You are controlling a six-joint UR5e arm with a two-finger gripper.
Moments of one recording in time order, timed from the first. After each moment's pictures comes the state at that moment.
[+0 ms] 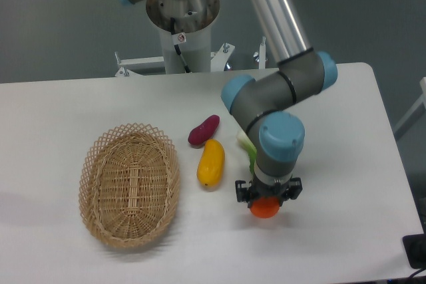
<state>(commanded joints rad) 2.48 -2.04 -1.54 -0.95 1.54 0.52</state>
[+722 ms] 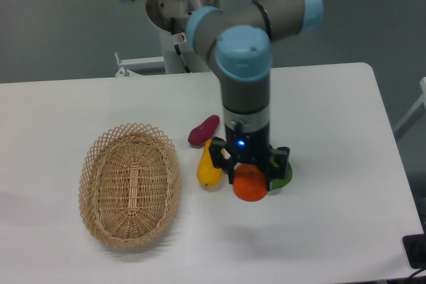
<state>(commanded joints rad) 2.34 -1.87 -1.49 -0.95 1.52 0.76</state>
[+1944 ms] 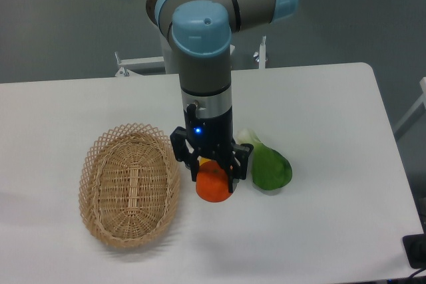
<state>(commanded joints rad) 2.32 -1.85 -1.49 -0.94 1.48 0.76</state>
